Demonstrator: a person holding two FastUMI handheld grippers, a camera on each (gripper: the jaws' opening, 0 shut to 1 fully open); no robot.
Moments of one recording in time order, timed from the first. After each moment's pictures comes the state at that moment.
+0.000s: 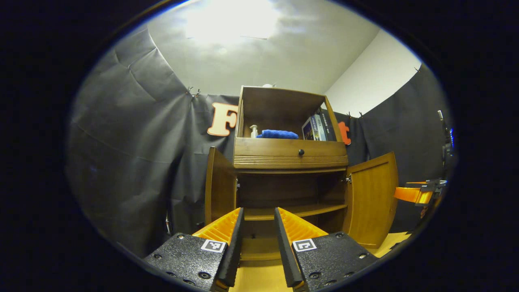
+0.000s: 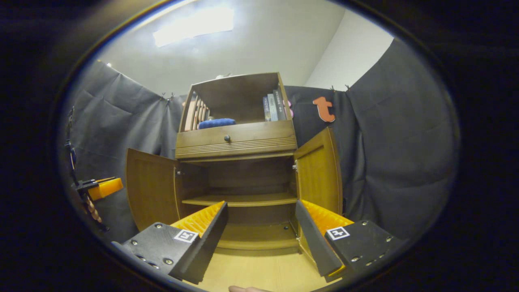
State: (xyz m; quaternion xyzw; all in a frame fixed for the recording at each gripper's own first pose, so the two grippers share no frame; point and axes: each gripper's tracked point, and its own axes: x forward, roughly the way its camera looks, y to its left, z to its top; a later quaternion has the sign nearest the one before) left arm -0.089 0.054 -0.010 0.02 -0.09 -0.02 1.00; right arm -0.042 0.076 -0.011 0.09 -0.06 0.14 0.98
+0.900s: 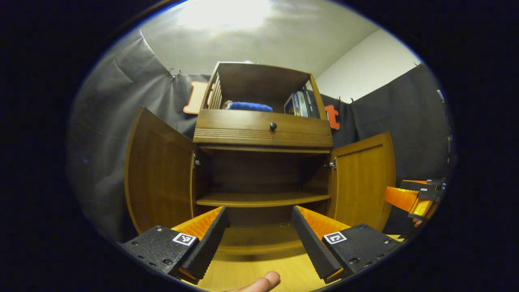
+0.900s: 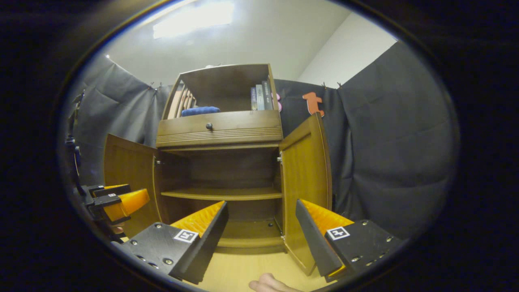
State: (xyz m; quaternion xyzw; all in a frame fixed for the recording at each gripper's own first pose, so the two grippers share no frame) left arm -0.015 -0.044 -0.095 0.02 0.00 -0.06 1.00; right arm 0.006 0.061 -0.050 0.06 -0.04 0.09 0.99
